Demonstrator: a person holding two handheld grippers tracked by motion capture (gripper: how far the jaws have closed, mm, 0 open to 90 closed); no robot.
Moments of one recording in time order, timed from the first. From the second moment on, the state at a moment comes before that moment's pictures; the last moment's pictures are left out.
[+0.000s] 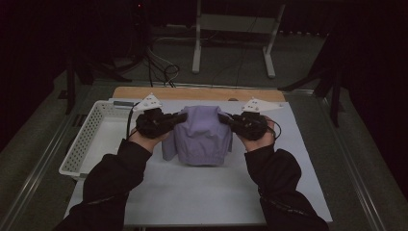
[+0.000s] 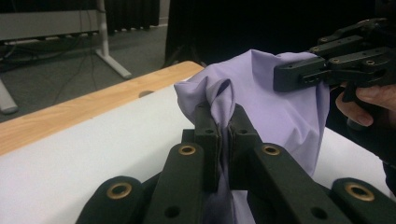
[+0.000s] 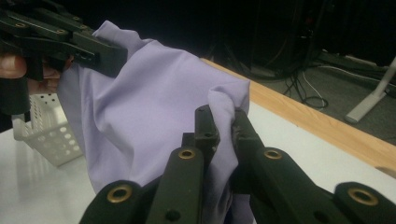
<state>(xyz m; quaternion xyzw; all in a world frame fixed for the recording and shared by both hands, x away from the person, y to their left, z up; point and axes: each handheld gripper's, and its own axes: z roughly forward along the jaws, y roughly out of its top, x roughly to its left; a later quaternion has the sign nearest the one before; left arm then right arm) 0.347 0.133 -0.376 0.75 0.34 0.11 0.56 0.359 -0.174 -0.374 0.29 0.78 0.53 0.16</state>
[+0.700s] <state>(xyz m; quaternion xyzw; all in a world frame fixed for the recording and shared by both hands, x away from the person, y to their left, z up) 0.333 0.205 -0.344 0.73 0.37 0.16 0.55 0.361 -0.111 -0.349 0.24 0.79 0.55 0.14</state>
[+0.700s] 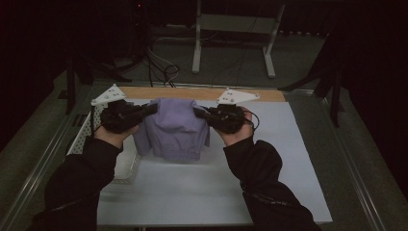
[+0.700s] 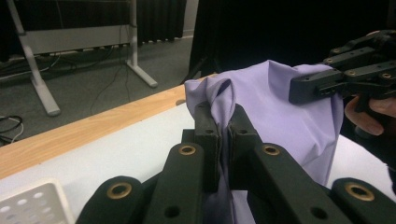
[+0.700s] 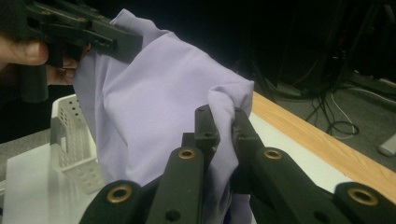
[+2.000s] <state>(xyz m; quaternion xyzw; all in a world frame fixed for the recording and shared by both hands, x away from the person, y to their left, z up) 0.308 0.344 -0.346 0.67 0.43 0.20 0.57 0.356 0.031 -0.330 0.17 0.80 0.56 0.10</state>
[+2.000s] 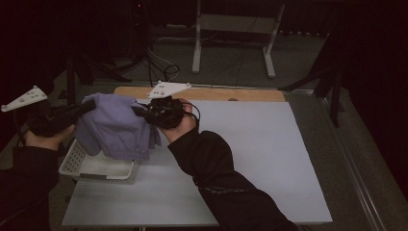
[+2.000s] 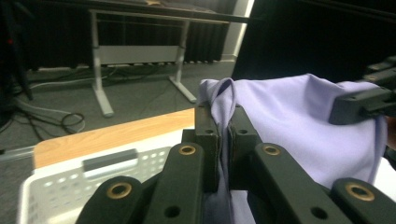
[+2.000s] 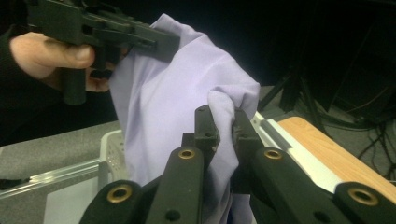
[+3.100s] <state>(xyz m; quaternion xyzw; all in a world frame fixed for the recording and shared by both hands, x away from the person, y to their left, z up) 0.296 0.412 -0.378 0.64 0.48 0.21 0.57 0.339 0.116 -0.356 0.15 0.82 0.55 0.05</state>
